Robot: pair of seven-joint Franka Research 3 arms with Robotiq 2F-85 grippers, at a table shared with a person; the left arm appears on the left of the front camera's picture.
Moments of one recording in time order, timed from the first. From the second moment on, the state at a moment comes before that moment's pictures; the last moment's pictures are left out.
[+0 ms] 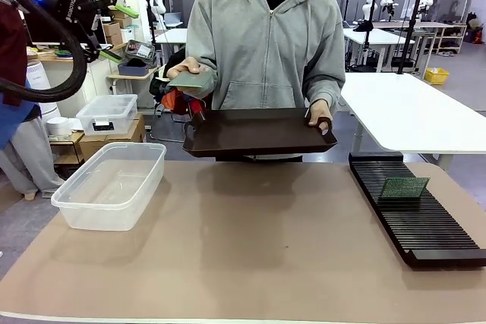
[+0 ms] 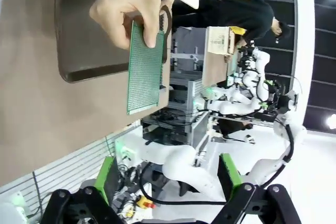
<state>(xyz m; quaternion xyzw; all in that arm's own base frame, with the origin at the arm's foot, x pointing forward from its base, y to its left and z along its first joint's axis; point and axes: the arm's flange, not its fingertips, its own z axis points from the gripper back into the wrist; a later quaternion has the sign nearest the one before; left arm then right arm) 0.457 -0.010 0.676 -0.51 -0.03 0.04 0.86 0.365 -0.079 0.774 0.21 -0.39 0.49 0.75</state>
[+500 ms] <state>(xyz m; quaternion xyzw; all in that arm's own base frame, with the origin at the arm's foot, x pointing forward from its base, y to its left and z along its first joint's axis) 0.487 -0.034 0.627 -0.56 0.01 0.03 0.83 0.365 -0.079 0.774 0.21 -0.39 0.49 0.75</state>
